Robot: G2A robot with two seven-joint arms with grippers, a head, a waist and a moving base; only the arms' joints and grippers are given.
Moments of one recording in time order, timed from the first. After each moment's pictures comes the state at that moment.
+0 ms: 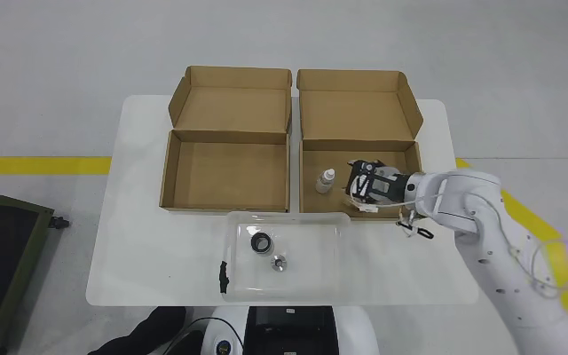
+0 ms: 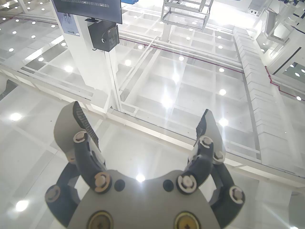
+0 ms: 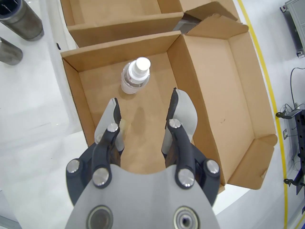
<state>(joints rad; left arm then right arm) -0.37 -0.34 -0.25 -1.16 3.07 0.41 0.06 -1.03 -0.95 1.21 -1.83 -1.17 -0.82 0.63</state>
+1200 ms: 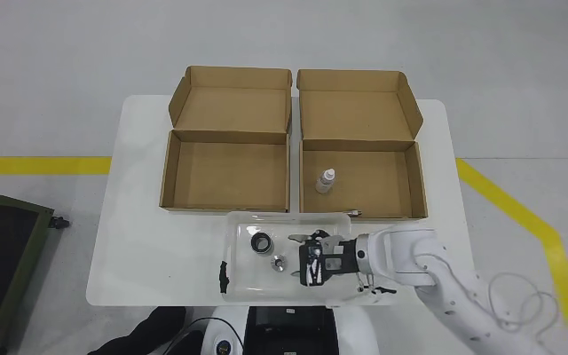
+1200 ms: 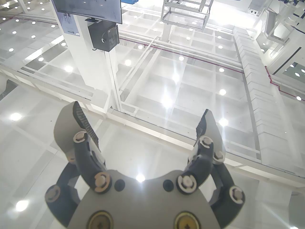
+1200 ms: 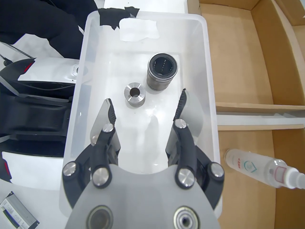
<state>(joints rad) -0.37 -0.34 -0.25 -1.16 3.07 0.41 0.06 -1.14 -0.97 0.94 -1.96 -1.13 -0.89 0.57</state>
